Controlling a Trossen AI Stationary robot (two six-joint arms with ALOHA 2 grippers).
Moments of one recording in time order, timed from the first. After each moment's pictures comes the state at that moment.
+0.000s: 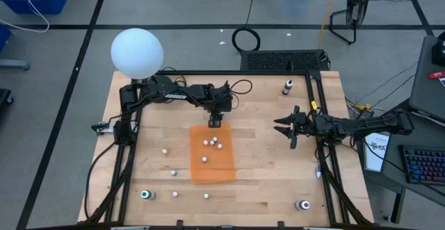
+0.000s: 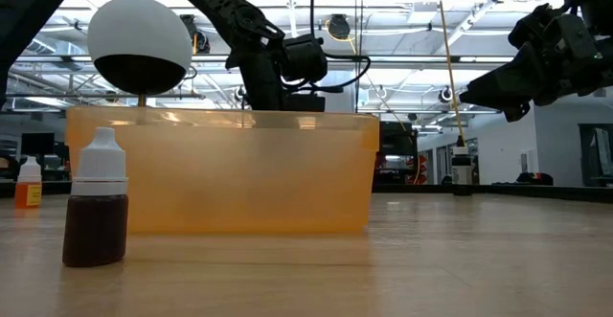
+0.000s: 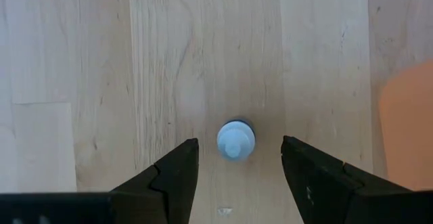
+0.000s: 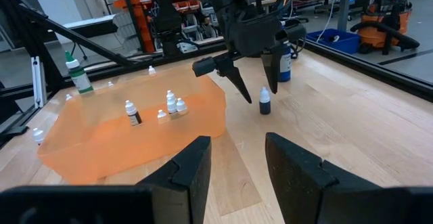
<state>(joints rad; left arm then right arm) 0.30 2.01 1.40 -0.57 -0.01 0.36 0.07 0.30 0.02 0.13 0.26 0.22</state>
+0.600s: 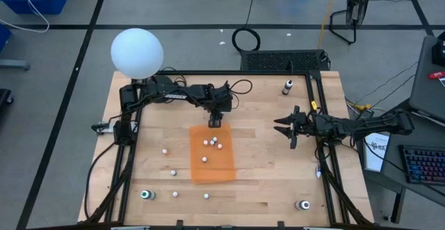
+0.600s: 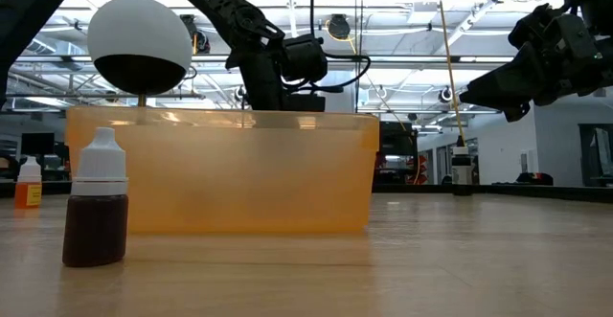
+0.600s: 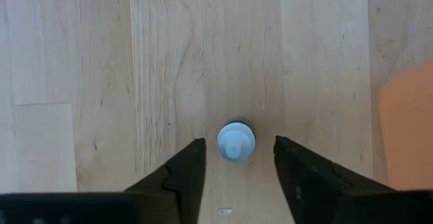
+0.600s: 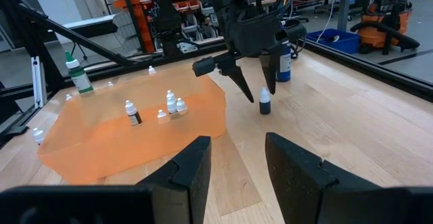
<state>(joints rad) 0.30 2.01 1.40 -0.56 -0.01 0.36 0.07 0.30 0.02 0.13 0.26 0.22</state>
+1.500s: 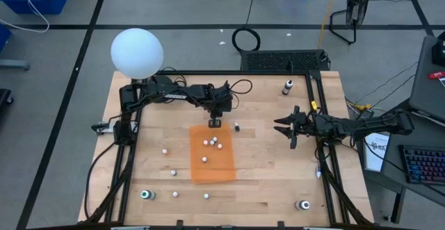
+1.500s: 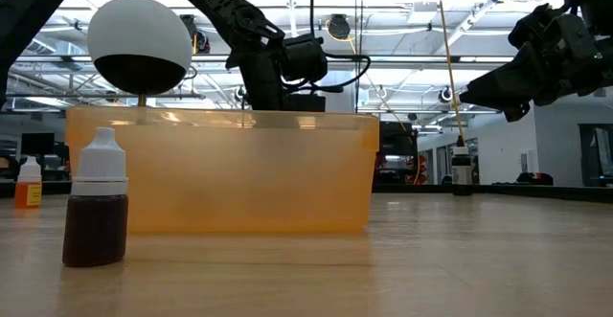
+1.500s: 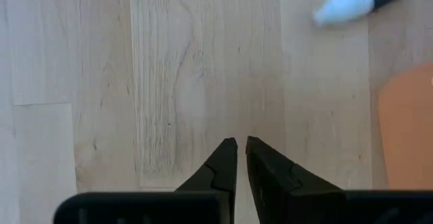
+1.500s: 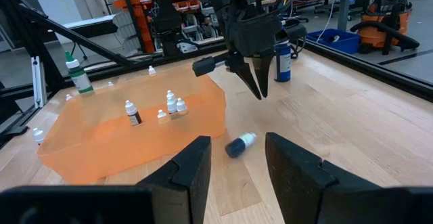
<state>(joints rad) 0.30 2.01 1.40 -0.56 -0.01 0.36 0.07 0.30 0.02 0.13 0.26 0.22</state>
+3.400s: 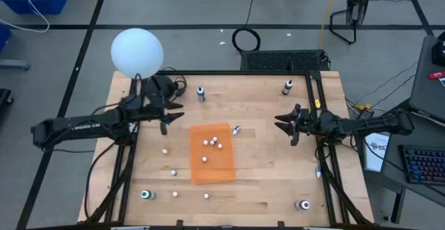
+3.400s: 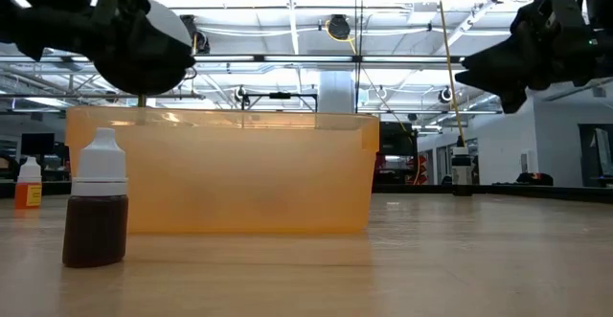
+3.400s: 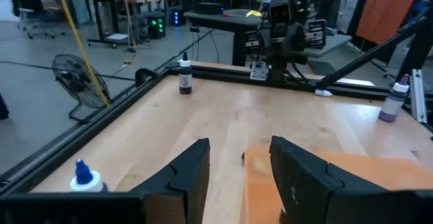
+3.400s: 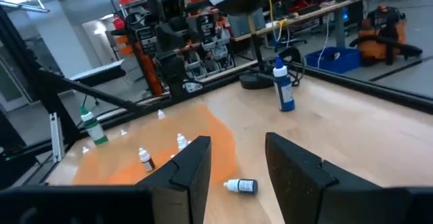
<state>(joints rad) 0.32 0.58 0.23 0.26 0.16 -0.04 0.07 0.30 0.02 0.27 0.29 0.31</state>
